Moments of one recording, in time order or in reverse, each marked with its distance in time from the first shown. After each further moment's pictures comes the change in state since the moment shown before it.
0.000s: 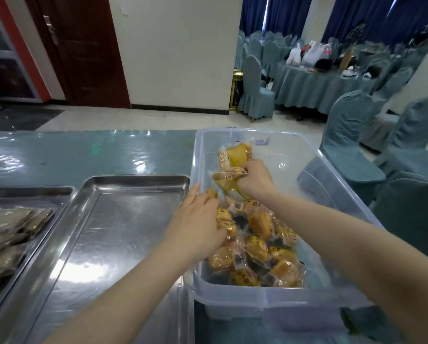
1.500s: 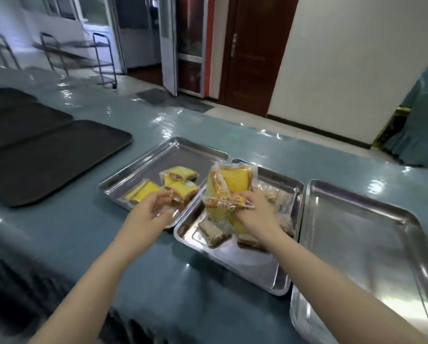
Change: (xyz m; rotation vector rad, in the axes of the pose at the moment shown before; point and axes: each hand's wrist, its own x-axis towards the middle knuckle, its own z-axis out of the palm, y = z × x) left_hand -0.469 -0.478 -0.231 -0.652 0.604 -0.617; right_hand -0.285 -0.504 0.362 0.362 -0.463 -0.434
